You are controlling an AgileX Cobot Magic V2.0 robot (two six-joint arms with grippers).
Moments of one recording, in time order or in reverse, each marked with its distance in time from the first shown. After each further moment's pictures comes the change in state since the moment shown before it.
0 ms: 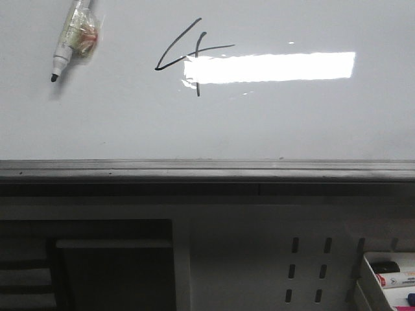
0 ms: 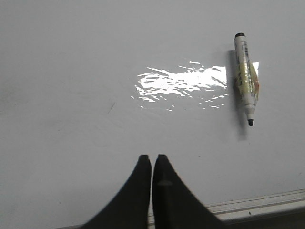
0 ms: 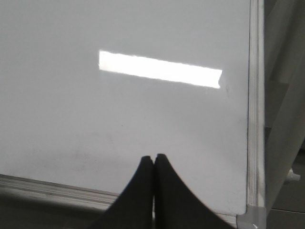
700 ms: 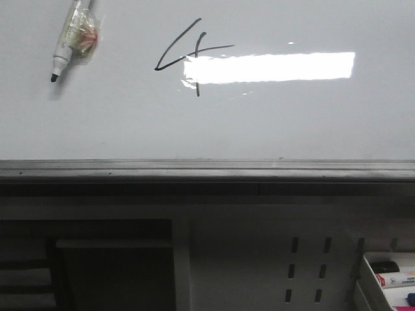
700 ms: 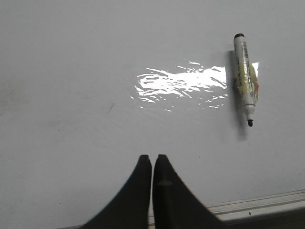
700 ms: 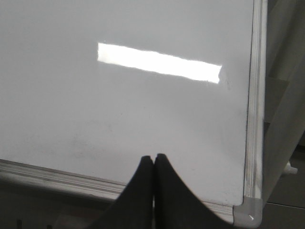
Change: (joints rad) left arm 0.000 0.000 0.000 0.000 -0.002 0.000; right arm -0.002 -0.004 0.000 -0.020 0.034 0.000
